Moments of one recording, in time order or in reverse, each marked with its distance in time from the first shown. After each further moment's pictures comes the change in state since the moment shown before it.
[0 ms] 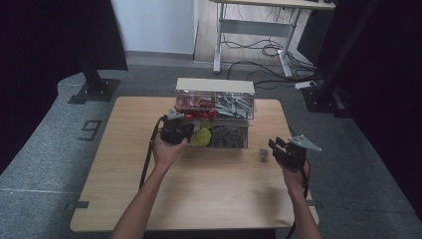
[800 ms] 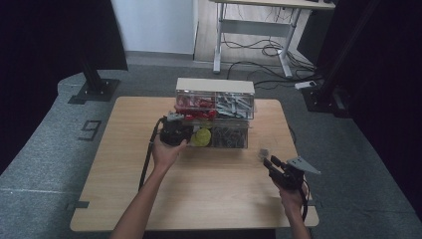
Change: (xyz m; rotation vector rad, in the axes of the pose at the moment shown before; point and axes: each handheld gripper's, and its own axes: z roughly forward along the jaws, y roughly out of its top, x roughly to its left) left arm 0.000 -0.004 -0.002 0.005 0.004 0.001; right arm 0.015 -0.054 -0.025 -0.010 0.100 0.037
